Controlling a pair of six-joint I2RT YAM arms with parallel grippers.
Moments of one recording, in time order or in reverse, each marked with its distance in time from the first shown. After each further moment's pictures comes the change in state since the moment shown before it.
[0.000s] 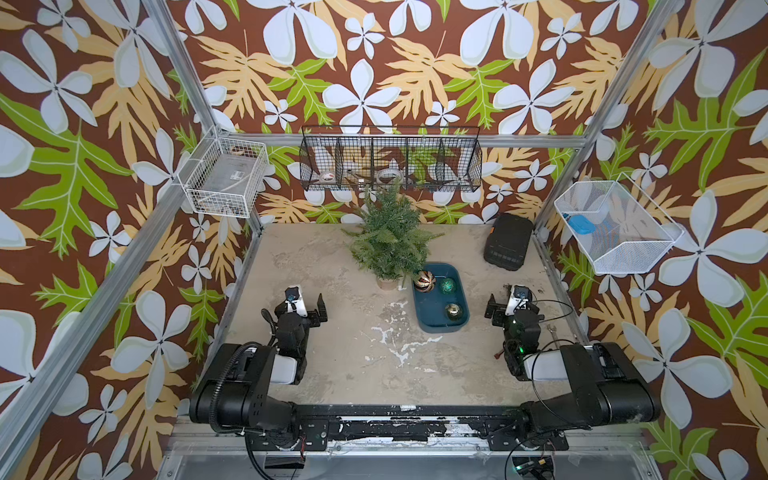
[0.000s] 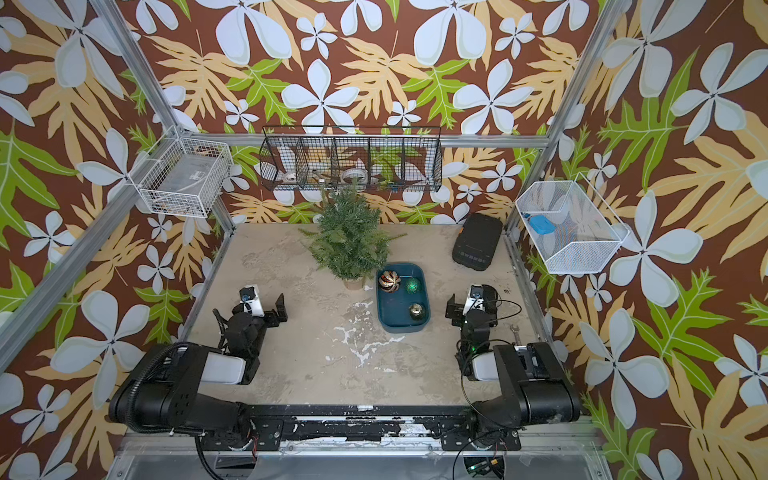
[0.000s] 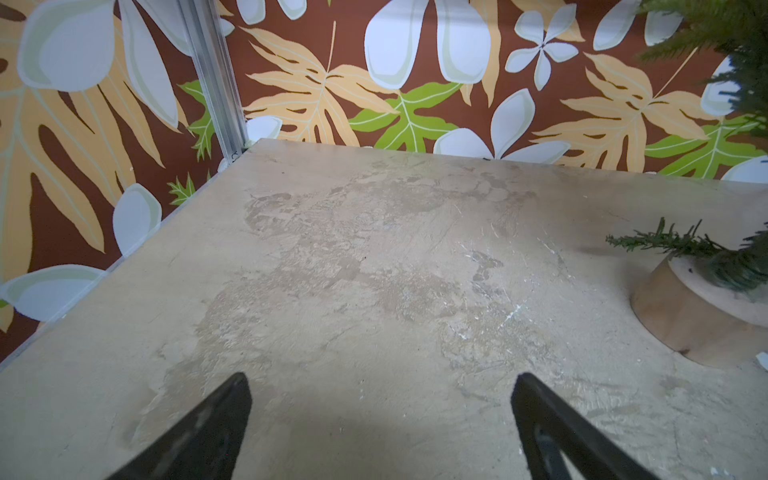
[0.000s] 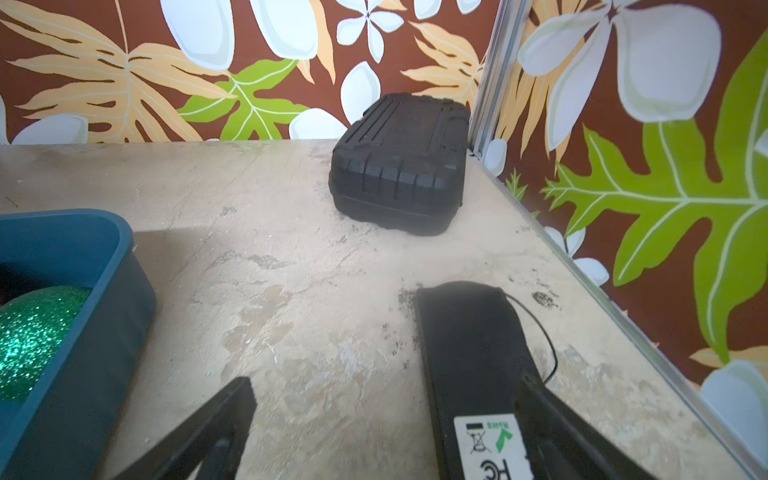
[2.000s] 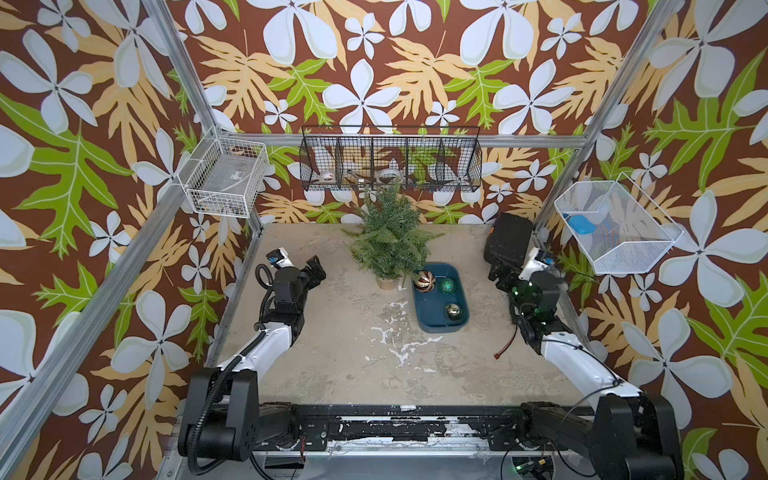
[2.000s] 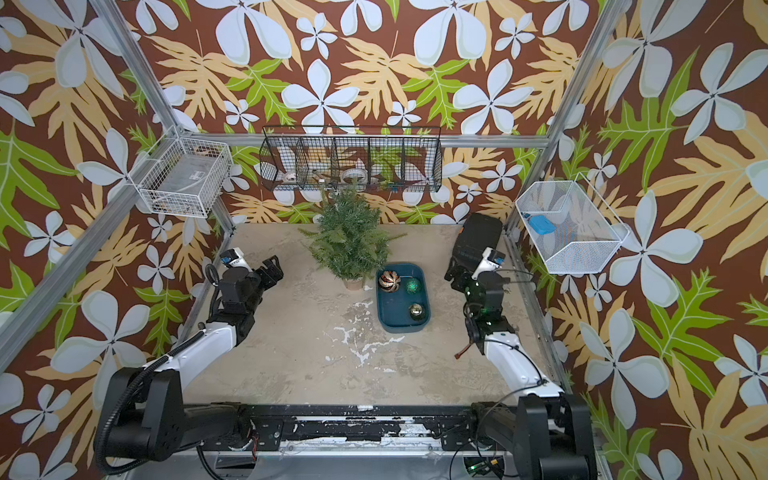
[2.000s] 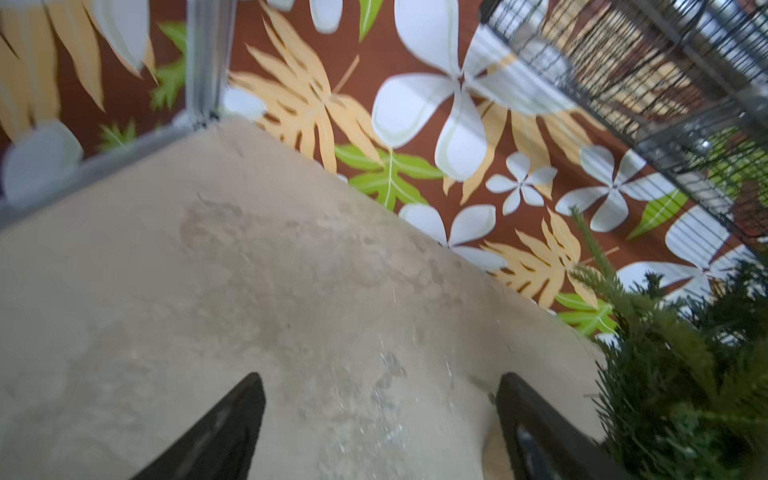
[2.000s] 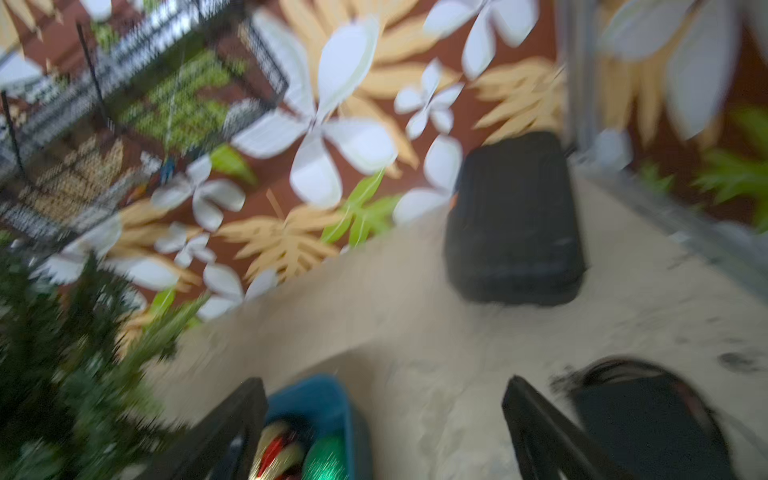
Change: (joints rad) left arm 0.000 -0.155 0.480 -0.744 0.055 -0.516; right arm -0.009 -0.264 0.460 -0.716 -0.322 0.486
